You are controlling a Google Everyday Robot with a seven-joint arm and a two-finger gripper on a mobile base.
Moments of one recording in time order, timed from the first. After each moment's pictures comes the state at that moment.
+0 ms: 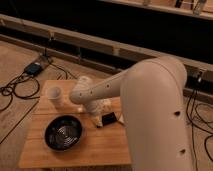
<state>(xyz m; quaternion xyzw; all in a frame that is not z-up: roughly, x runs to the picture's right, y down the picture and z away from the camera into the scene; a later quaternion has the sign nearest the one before) -0.016 0.171 0.814 -0.29 0.22 0.11 0.93</state>
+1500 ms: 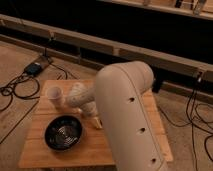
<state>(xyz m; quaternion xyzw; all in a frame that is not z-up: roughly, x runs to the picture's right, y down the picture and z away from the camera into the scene) -0.024 0.188 0.881 -0.31 0.25 0.02 0.91</state>
